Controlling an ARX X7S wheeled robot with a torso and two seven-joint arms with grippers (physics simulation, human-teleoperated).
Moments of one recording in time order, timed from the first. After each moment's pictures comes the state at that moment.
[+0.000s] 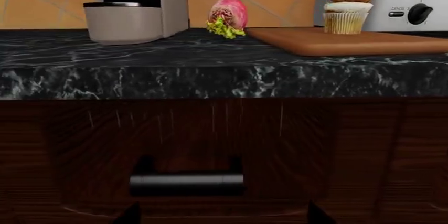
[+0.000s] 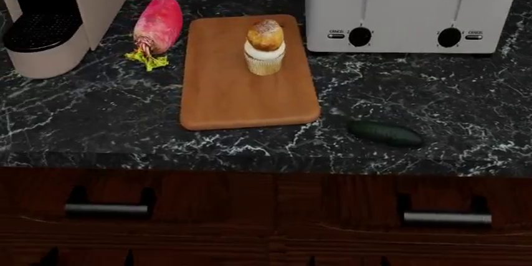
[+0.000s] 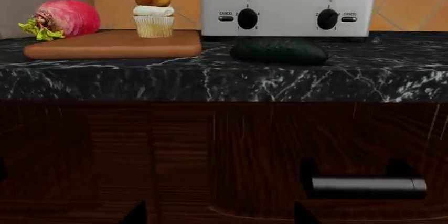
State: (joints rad) left arm 0.00 -0.10 0.12 0.00 -0.09 0.02 -0.11; right arm 0.00 0.11 -0.13 0.00 0.10 -0.03 0.13
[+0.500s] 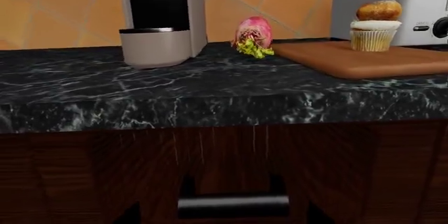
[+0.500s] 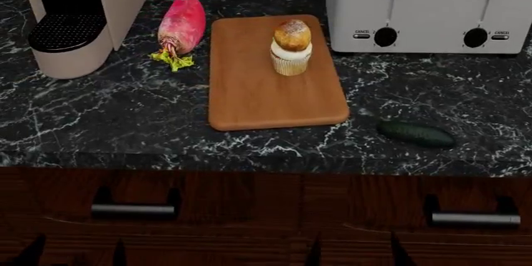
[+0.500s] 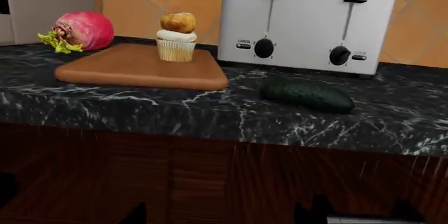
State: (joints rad) left arm 0.00 -0.15 0.14 0.12 -0.10 -0.06 -0.15; right arm 0.02 0.16 -0.16 -0.18 0.06 0.15 0.19
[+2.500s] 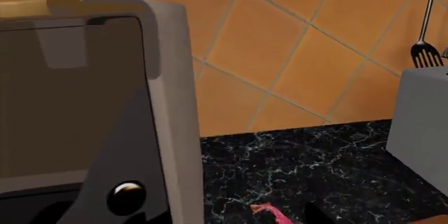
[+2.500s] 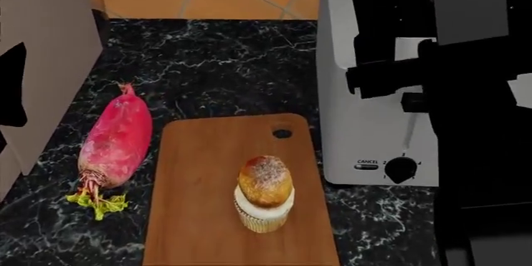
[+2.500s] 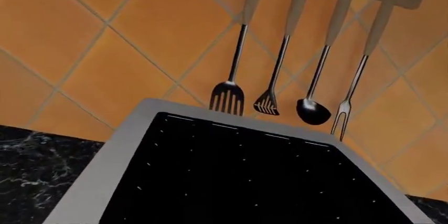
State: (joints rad) left arm -0.90 -0.45 -0.13 0.45 -0.58 -1.36 -0.04; right arm 1.00 0.33 -0.13 -0.29 0.17 1.22 0.02
